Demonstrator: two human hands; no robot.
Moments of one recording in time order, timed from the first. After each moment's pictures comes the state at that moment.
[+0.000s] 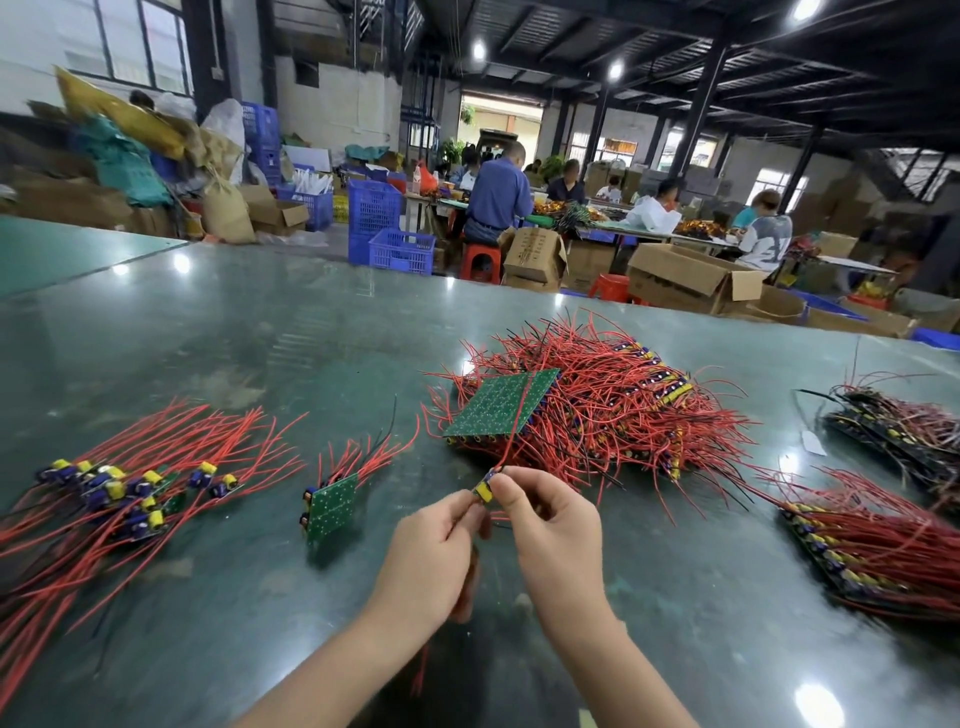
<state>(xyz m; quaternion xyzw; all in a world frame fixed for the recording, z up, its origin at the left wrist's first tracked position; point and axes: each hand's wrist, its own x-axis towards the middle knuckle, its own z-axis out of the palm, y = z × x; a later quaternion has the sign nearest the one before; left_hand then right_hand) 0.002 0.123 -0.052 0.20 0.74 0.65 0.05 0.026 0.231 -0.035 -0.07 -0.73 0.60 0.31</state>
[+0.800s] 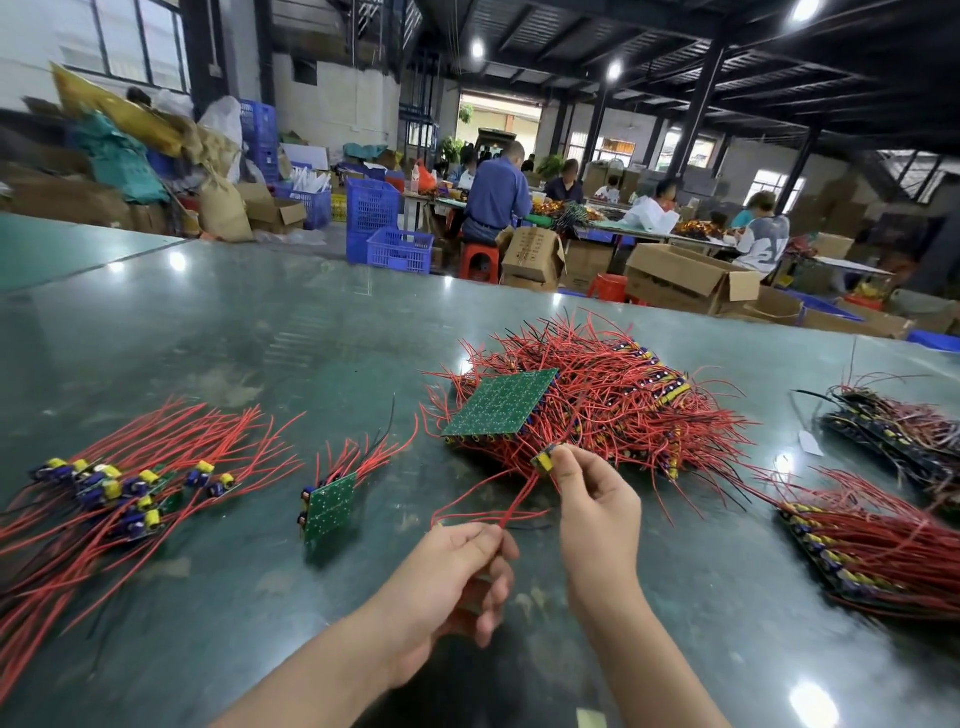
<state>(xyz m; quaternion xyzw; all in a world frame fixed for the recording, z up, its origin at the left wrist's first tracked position) 0.010 0.123 -0.048 0.16 0.58 0.73 0.32 0.014 0.260 -0.033 -0.13 -0.65 0.65 0.38</state>
